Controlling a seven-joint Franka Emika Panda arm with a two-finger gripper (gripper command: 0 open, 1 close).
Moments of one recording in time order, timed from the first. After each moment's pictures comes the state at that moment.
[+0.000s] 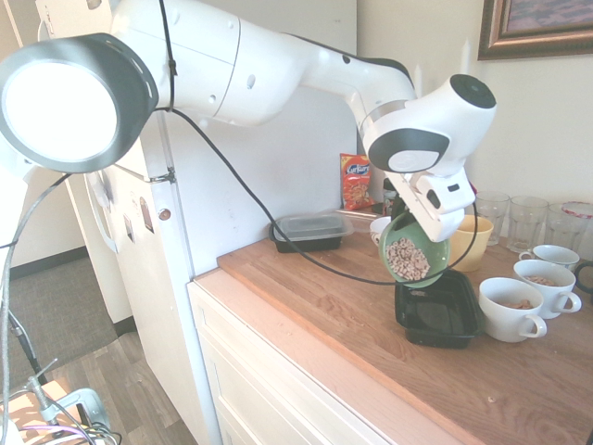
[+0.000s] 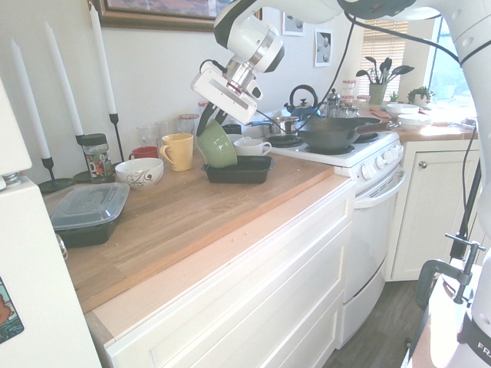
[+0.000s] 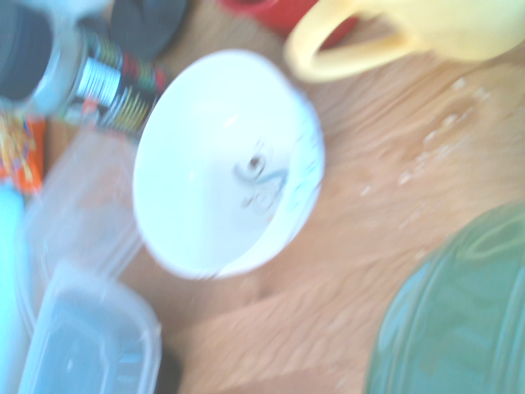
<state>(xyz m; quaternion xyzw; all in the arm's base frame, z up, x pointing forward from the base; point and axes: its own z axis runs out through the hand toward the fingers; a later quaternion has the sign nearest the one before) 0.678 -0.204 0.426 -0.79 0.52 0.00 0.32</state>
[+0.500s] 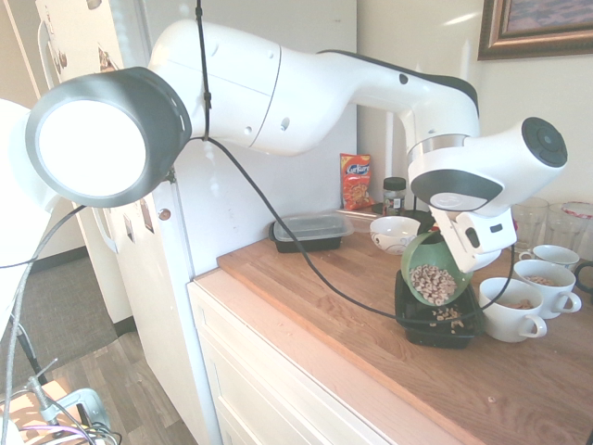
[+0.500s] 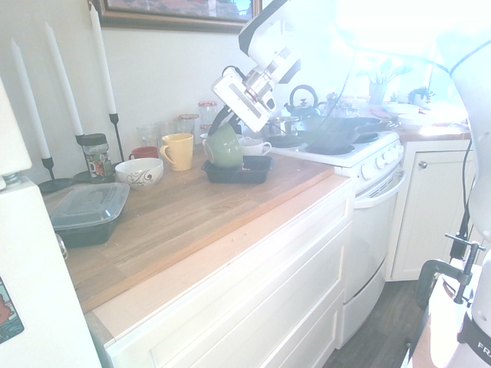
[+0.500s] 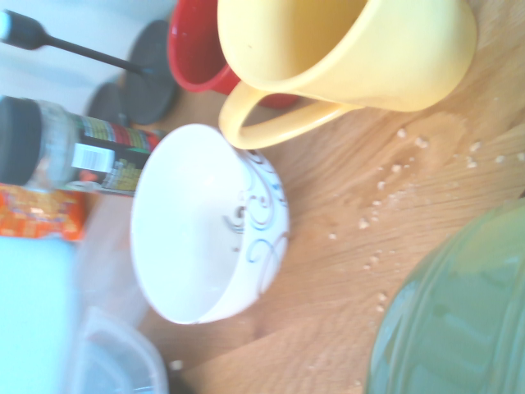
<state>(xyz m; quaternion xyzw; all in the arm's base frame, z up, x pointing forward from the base) 0.672 -0.263 0.401 -0.75 0.52 0.02 0.41</state>
